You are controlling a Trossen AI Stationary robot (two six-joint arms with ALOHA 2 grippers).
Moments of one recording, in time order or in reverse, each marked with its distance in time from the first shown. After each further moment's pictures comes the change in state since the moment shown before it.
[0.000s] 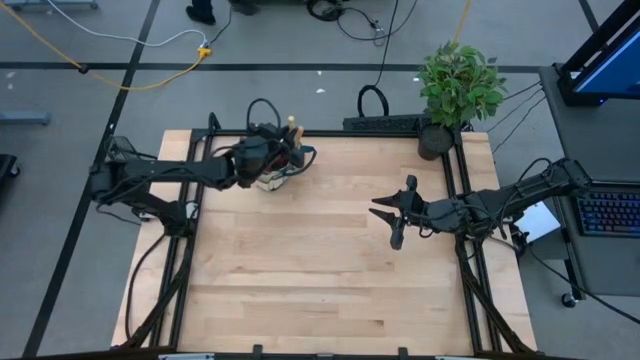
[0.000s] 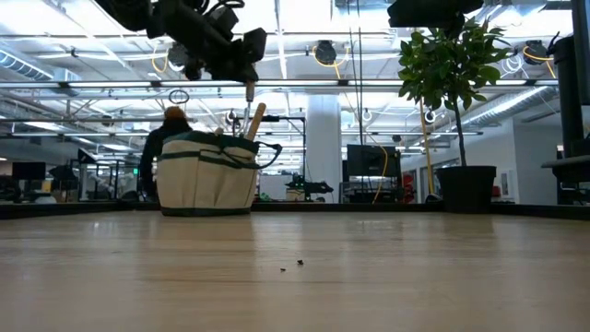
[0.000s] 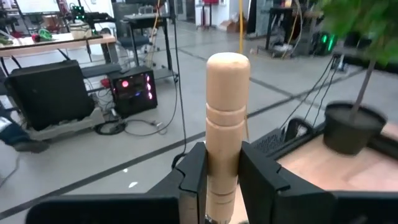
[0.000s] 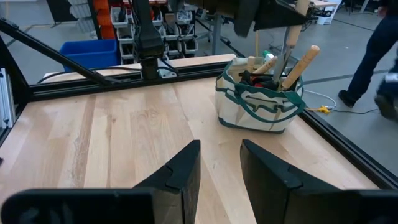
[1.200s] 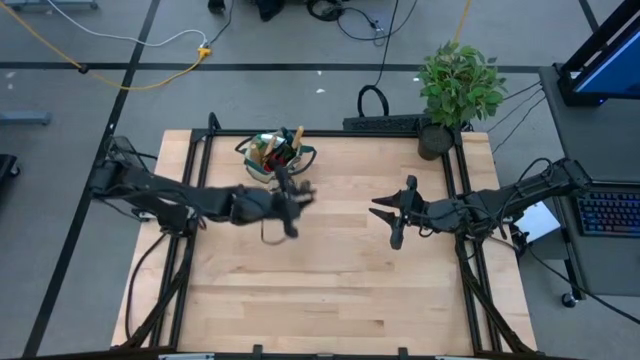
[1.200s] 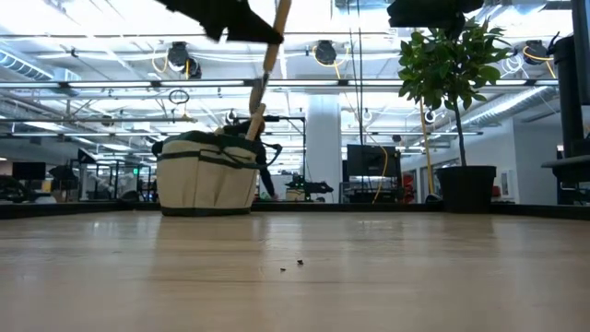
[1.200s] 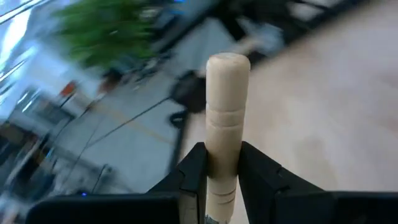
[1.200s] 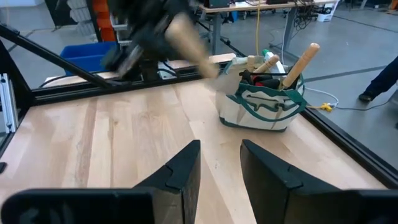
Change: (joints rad) left arm -0.402 0.009 -0.001 -0.115 0.203 0.706; right arm 0.000 0.000 0.000 0.001 0.000 0.028
